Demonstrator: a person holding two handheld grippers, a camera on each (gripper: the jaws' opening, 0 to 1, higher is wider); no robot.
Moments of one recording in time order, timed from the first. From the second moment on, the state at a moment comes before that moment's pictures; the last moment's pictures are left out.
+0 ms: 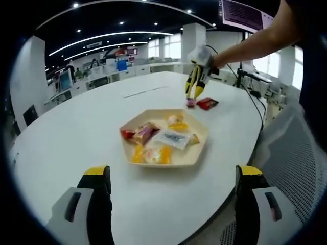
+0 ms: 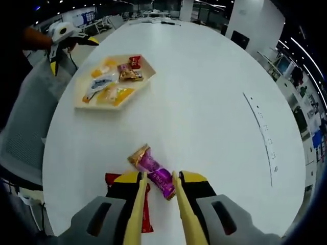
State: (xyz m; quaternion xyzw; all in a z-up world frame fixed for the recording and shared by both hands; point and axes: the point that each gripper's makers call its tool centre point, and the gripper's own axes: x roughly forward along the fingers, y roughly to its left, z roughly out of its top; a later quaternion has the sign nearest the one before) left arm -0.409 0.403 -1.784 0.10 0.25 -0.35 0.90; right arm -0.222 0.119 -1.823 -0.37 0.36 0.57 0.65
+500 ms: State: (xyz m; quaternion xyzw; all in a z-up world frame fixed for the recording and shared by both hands) left arm -0.411 0.401 -1.786 0.10 0.25 -0.36 0.89; right arm -0.225 0.134 -1.828 -0.39 0.35 0.57 0.63
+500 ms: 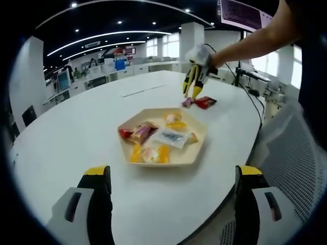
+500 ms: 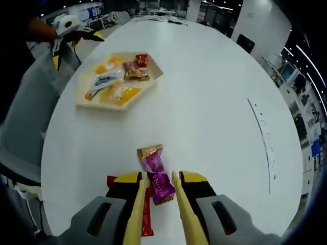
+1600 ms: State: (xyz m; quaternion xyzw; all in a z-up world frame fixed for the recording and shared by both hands) left arm -0.409 0.402 -1.783 0.10 0.24 -0.35 0.90; right arm -0.205 0.133 -1.800 -0.31 0.39 0.50 0.71
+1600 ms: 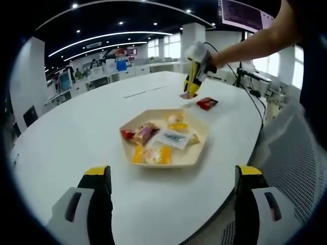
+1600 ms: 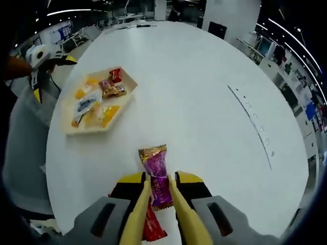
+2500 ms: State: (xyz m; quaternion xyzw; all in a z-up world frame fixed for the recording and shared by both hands) left arm -0.409 0.400 -1.778 0.09 0.23 -0.36 0.90; right arm -0.196 0.146 -1.731 -0.29 0.38 0.45 0.76
